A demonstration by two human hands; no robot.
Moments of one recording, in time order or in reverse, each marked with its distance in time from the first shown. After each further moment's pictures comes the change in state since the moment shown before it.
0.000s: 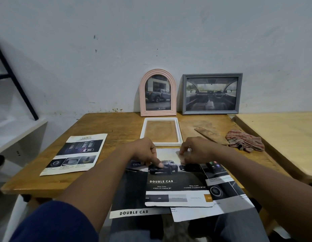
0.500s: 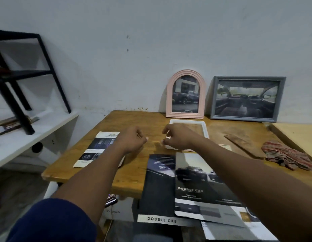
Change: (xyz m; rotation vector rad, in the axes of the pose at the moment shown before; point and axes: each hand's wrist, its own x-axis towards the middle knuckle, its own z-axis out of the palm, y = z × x) left_hand -0.035 -0.092 -0.054 -0.073 0.644 -0.150; right_hand 0.096 -0.124 -0.004 0.141 0.135 -0.112
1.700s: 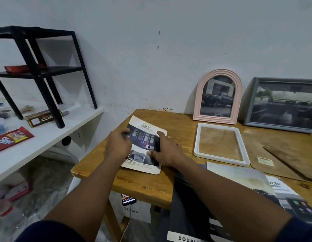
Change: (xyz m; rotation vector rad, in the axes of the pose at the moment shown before) left_hand -0.003 -0.092 -0.037 -0.255 0.527 -0.275; right_hand 0.067 -0.070 0.106 0.173 0.048 -0.044
